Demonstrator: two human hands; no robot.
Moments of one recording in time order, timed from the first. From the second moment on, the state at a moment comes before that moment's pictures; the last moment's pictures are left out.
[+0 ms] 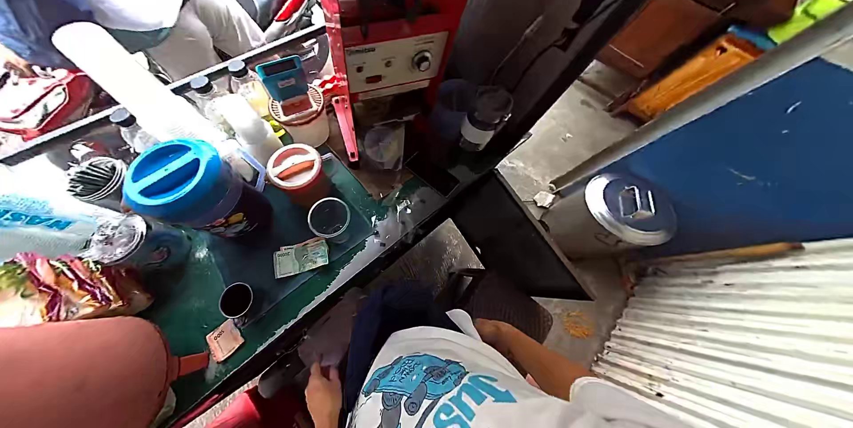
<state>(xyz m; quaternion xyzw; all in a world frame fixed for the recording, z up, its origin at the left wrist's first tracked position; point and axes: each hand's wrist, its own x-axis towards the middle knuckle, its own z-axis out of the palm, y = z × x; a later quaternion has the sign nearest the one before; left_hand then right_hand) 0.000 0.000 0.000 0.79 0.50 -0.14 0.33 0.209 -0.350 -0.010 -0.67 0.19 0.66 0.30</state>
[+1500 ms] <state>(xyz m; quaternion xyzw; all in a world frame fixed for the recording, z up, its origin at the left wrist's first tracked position) -0.165 0.028 0.052 0.76 0.38 -0.15 0.51 0.097 0.038 -0.024 -0.79 -0.54 0.28 -0.06</state>
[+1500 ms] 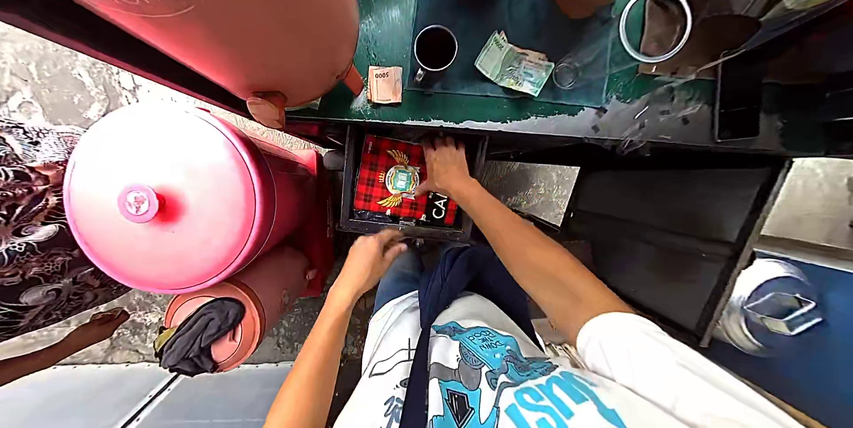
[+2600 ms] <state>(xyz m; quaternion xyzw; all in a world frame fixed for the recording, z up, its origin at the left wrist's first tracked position) -0.296 0.069 0.209 0.92 0.34 -0.03 0.17 0.098 0.058 -0.042 -0.75 -0.63 0.19 0.10</state>
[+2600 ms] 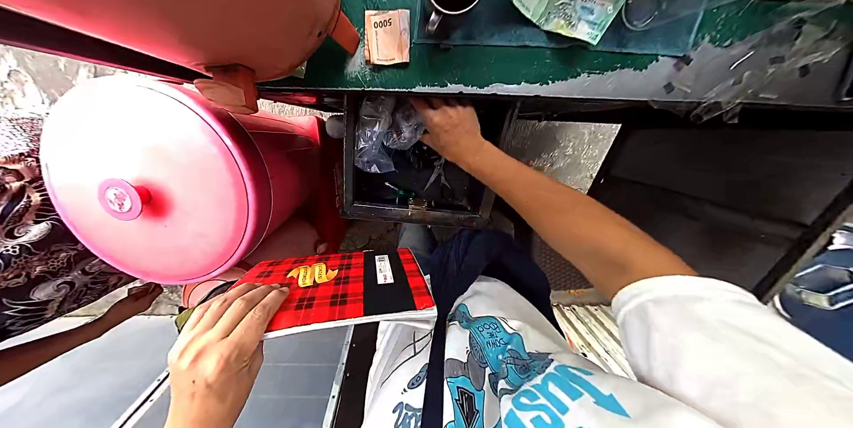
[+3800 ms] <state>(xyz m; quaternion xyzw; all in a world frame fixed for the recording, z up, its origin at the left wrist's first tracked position) -0.038 0.135 0.007 0.95 0.25 -0.05 0.16 0.208 -0.263 0.206 -0.69 -0.38 0.48 0.39</state>
